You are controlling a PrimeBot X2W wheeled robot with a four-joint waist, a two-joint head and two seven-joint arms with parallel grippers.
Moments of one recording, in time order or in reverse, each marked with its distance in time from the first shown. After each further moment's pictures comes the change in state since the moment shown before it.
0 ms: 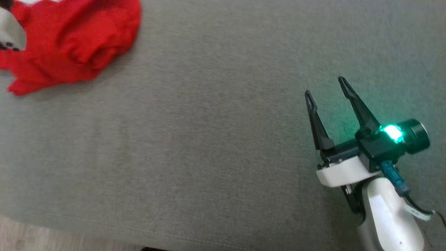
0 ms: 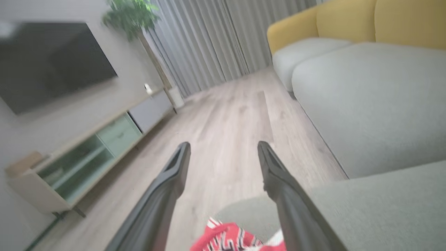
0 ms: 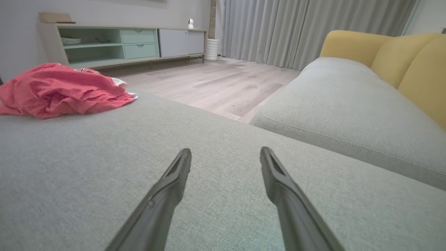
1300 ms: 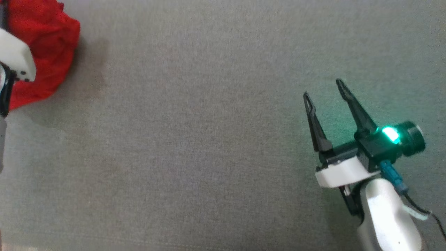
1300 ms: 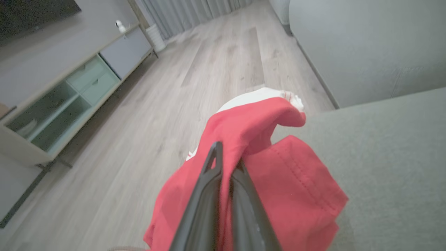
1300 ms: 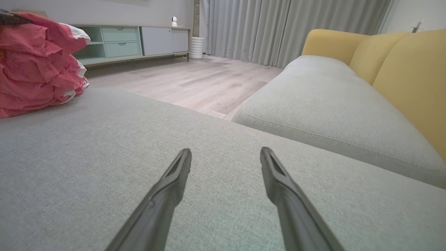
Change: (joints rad) left arm -0.135 -0.045 -0.136 0.609 0.000 -0.078 -0.134; right arm -0.023 -0.002 0.015 0.036 0.026 0.000 -0.005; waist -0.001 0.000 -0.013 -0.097
